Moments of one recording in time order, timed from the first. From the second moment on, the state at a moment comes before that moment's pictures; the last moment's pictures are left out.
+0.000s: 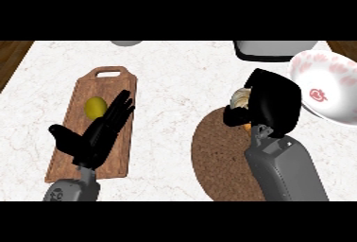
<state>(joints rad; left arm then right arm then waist) -0.11 0.06 -0.11 -1.57 0.19 -0.08 0.18 -0.52 -0.01 0.21 -1.68 1.33 0.36 0.97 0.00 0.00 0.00</state>
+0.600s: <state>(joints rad) -0.10 0.04 -0.12 -1.59 0.16 -0.08 0.18 -0.69 -0.07 0.03 -1.78 1.39 0.48 0.93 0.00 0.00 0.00</state>
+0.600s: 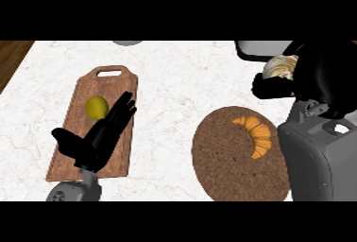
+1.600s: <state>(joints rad) -0.13 0.03 -0.11 -1.57 0.15 -0.10 0.18 -0.79 -0.43 -0.34 -1.12 1.26 0.03 0.55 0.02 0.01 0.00</state>
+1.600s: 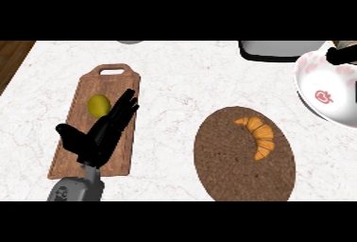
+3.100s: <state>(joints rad) -0.11 0.06 -0.06 -1.56 0.18 -0.12 0.18 -0.82 -0.40 -0.82 -0.75 0.68 -0.45 -0.20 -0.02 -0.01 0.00</state>
